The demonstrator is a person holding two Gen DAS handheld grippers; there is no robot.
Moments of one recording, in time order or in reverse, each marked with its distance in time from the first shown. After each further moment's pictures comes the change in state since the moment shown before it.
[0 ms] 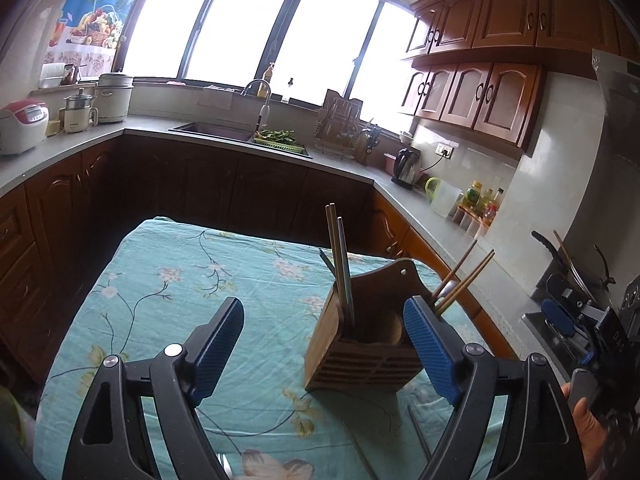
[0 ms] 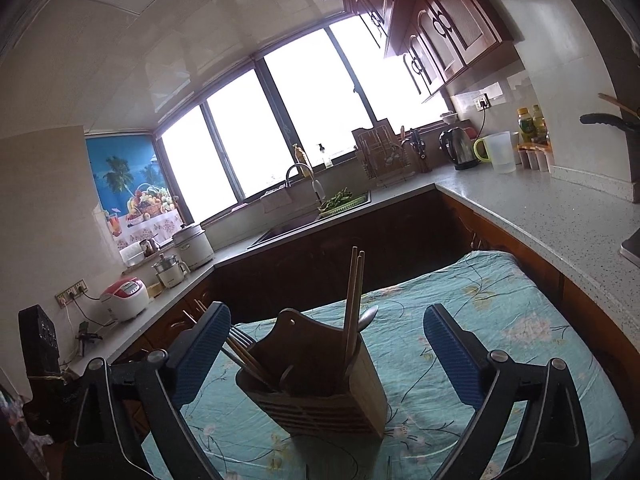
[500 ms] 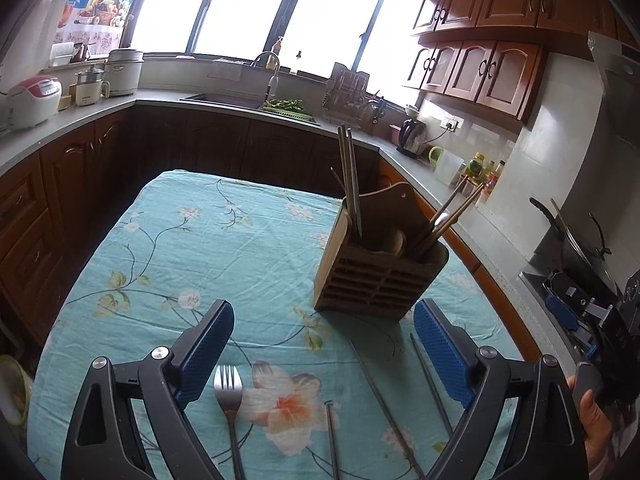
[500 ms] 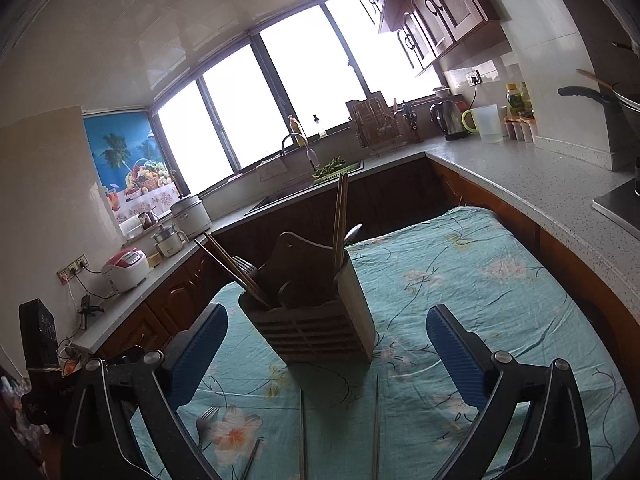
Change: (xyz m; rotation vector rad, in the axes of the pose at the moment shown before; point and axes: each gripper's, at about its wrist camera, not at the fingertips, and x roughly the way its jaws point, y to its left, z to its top) left arm -0.060 0.010 -0.040 -0.018 0.108 0.010; right arm -0.050 -0.007 -0.051 0.005 0.106 -0.028
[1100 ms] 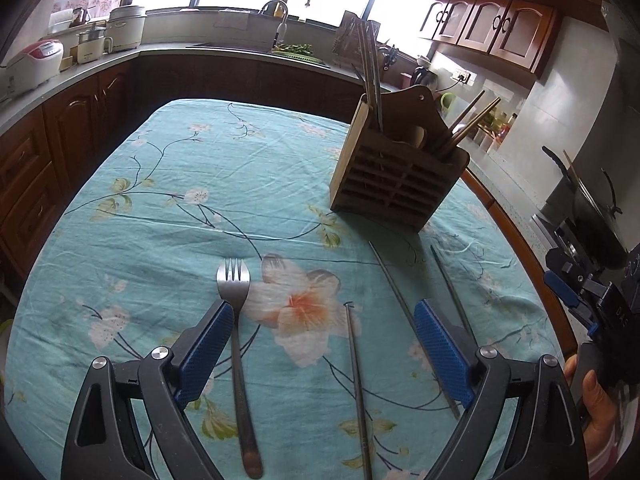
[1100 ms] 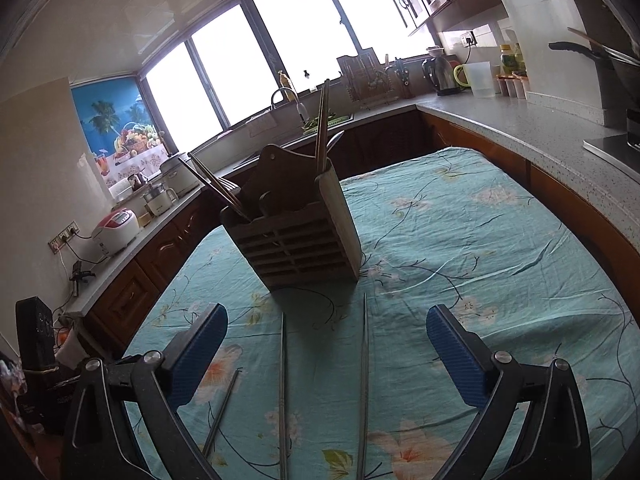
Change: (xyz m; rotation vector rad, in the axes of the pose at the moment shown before) left arm 0.007 0.006 -0.045 -0.016 0.183 0.033; right arm 0.010 -0.010 -0.063 0.001 0.155 -0.032
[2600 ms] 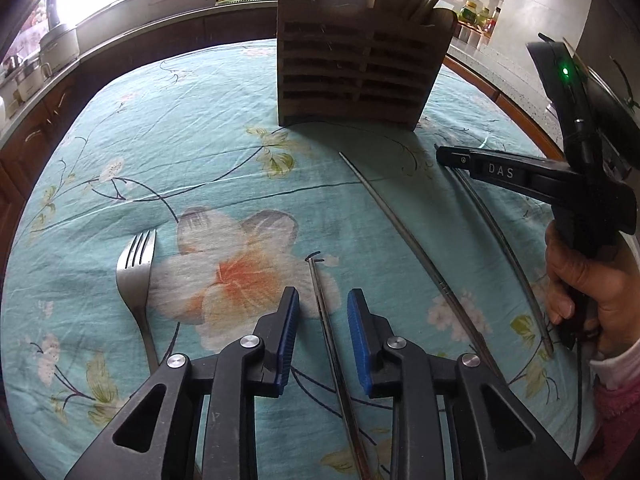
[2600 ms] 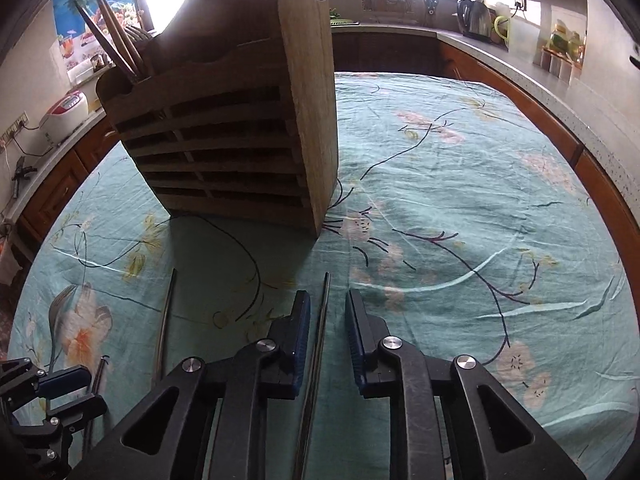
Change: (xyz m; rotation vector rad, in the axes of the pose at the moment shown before) left arm 0.121 -0.058 -0.013 0.240 0.245 0.091; right arm 0.150 -0.004 -0.002 -0.251 0.355 -0.194
